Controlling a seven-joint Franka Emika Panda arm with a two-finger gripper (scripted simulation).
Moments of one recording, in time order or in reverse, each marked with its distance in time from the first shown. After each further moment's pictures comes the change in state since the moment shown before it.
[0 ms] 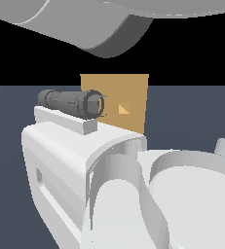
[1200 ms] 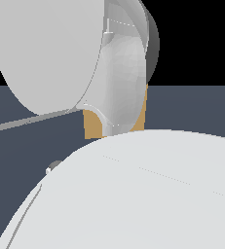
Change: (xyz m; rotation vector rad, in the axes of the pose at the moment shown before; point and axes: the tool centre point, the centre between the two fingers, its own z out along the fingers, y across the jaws) arm 0.000 0.000 0.051 0.000 0.002 0.004
